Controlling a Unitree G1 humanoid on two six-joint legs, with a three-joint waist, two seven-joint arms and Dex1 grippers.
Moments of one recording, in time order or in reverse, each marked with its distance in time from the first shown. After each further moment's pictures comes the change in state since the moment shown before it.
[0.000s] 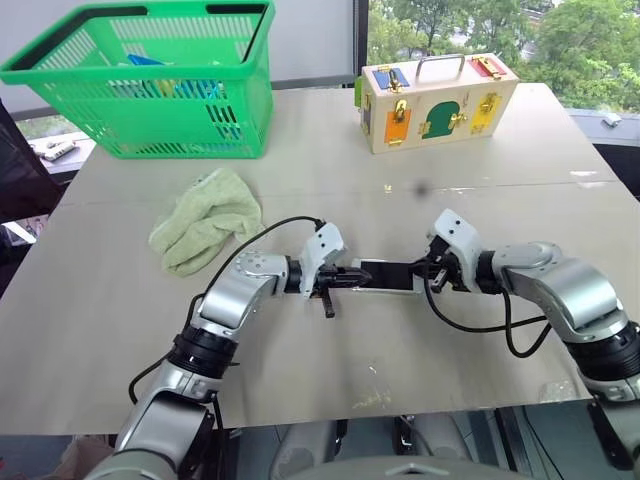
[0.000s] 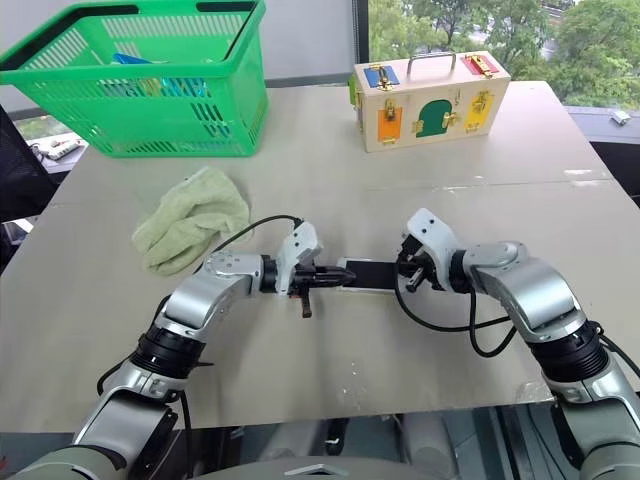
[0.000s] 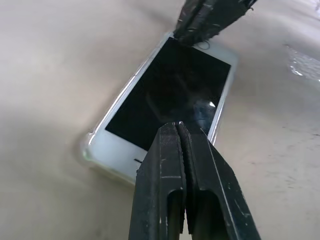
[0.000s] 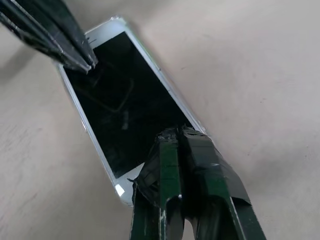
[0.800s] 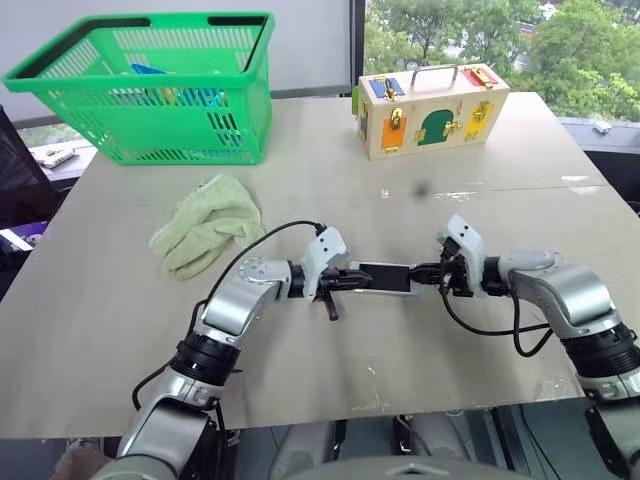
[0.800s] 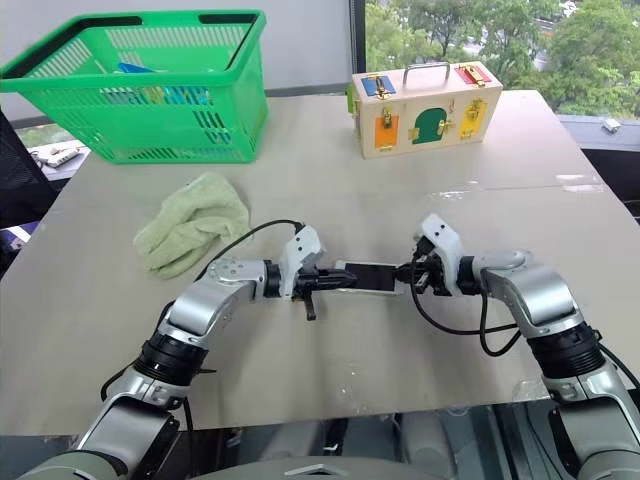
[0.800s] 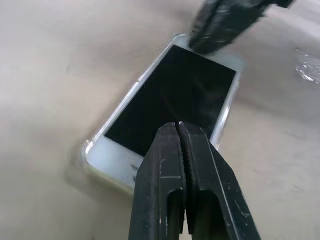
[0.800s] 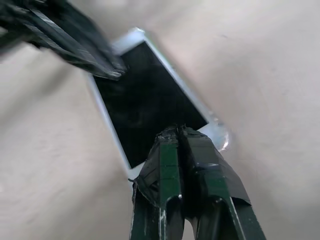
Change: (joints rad) left arm 0.024 -0.019 -0.005 -0.005 0.009 -0.023 0.044; right arm 0.091 0.039 -0.109 0.100 0.101 -0.147 0.148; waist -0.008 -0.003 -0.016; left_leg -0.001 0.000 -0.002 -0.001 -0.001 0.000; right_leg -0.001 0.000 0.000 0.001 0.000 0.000
